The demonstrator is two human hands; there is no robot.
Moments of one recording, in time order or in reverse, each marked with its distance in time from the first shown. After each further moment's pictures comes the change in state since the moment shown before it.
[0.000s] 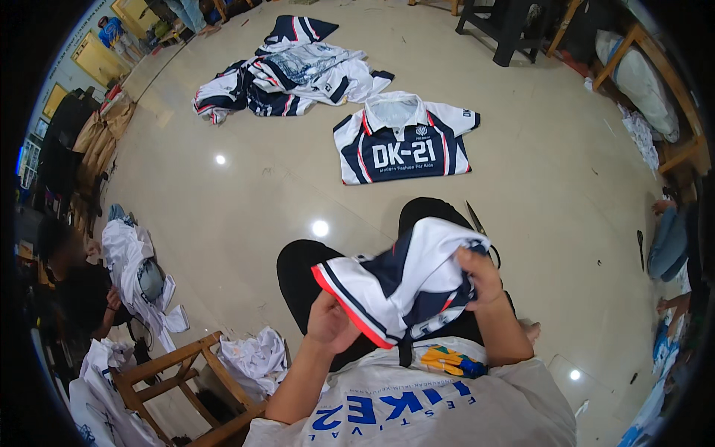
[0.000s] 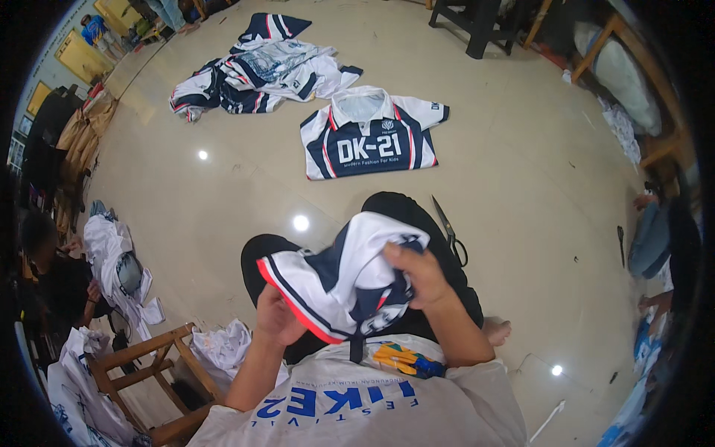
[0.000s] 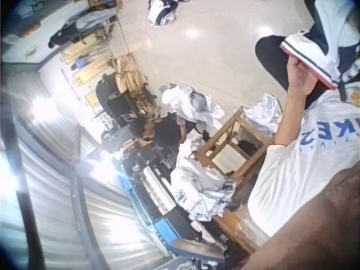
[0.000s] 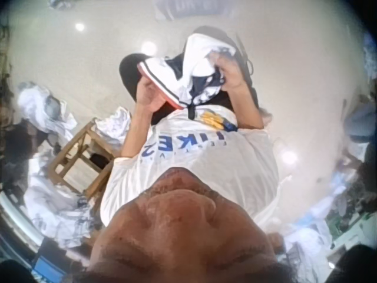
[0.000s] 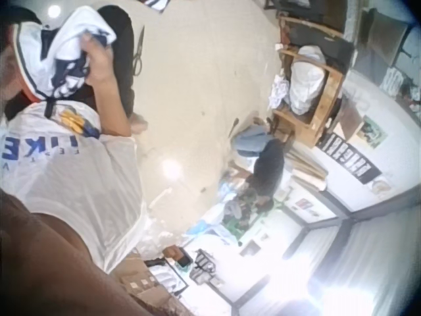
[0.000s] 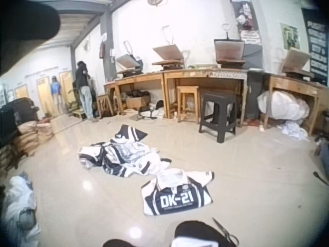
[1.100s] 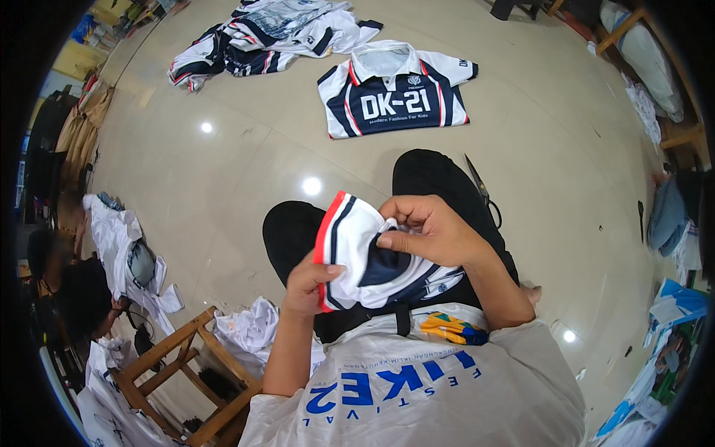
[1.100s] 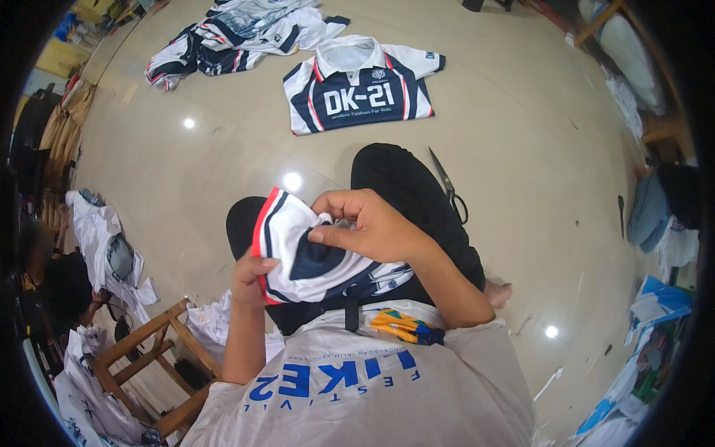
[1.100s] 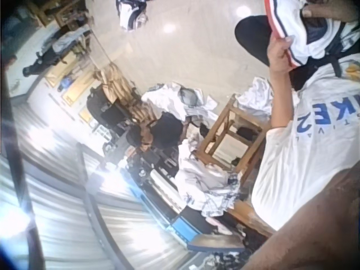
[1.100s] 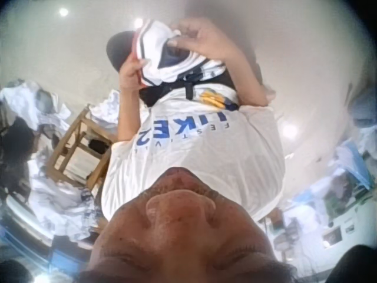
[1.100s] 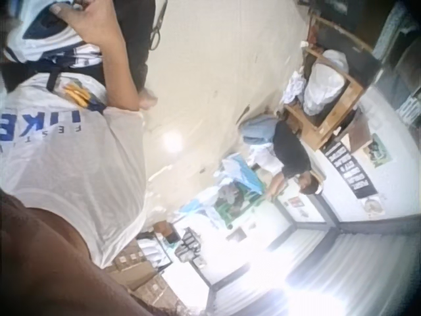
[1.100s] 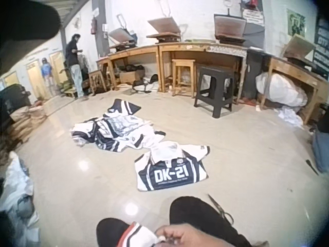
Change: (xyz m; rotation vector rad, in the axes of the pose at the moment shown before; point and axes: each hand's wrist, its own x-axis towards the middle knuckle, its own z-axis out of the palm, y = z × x) left_hand 0.005 0.025 0.029 0.457 0.155 0.000; right_hand 0.047 0.004 0.027 -0.699 -0.362 -0.003
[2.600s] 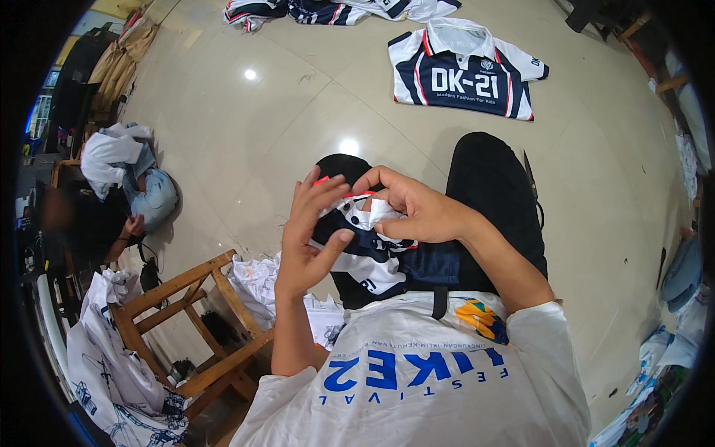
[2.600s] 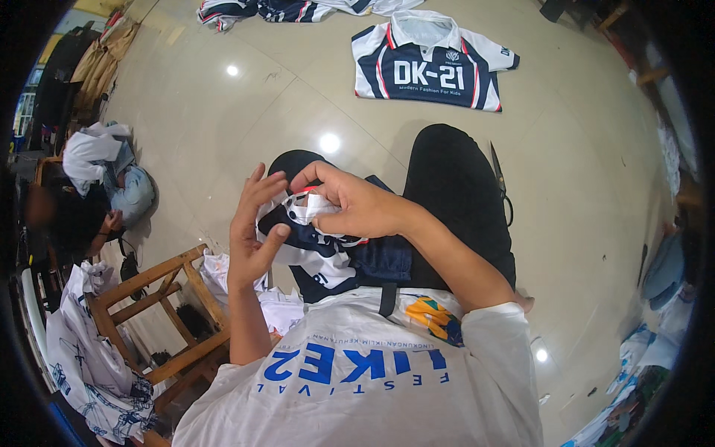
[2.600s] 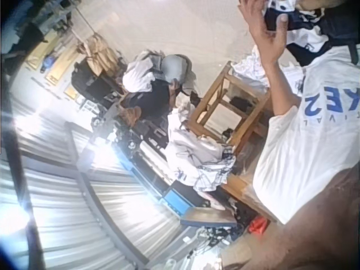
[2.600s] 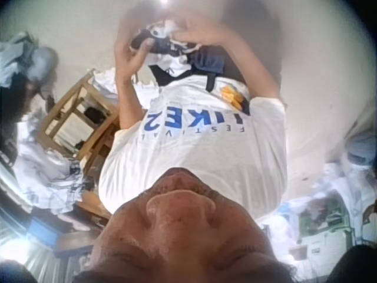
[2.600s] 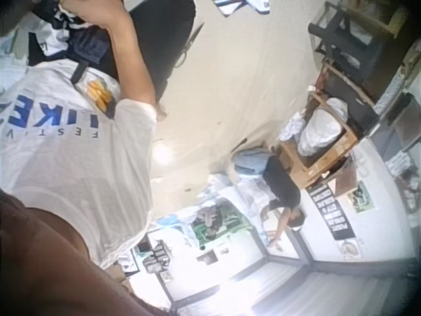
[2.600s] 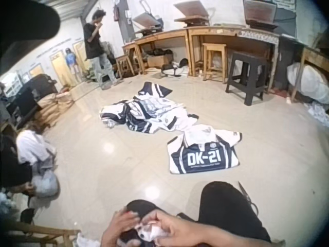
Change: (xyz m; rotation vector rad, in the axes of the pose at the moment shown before) left_hand -0.045 0.047 -0.037 1.438 0.269 0.650; right_hand 0.075 0.029 0.062 0.131 -0.408 0.099
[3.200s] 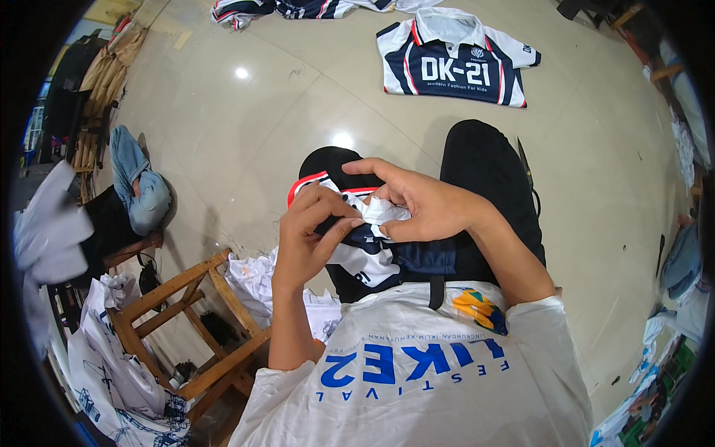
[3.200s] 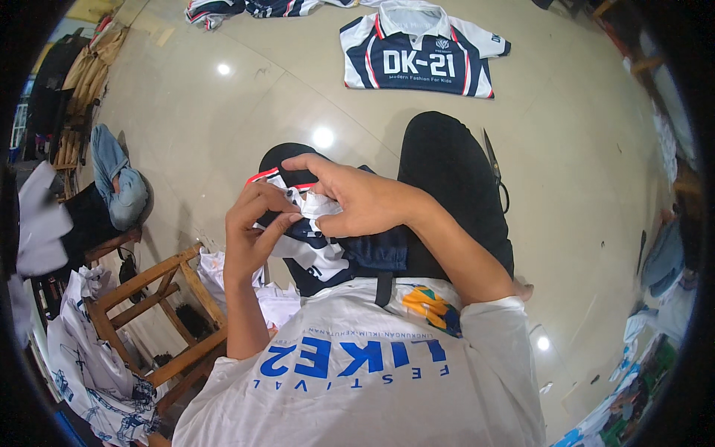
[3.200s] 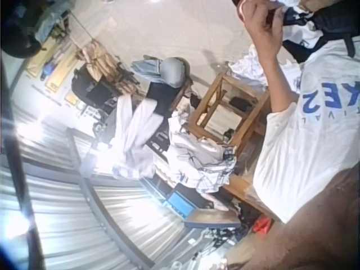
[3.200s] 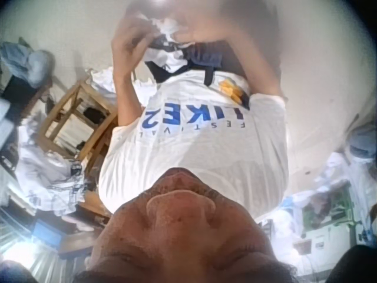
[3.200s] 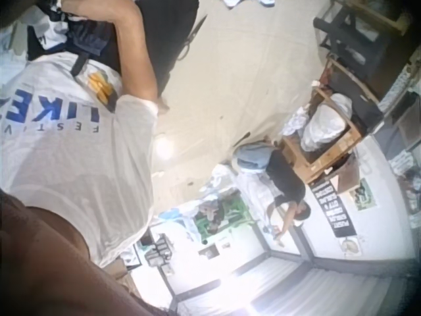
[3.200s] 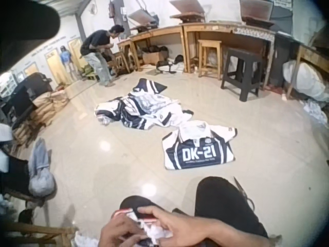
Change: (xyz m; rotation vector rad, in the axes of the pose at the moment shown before) left_hand 0.008 0.016 0.011 -0.074 -0.033 -0.053; right_hand -0.014 -0.009 -0.005 -0.165 -0.057 0.064
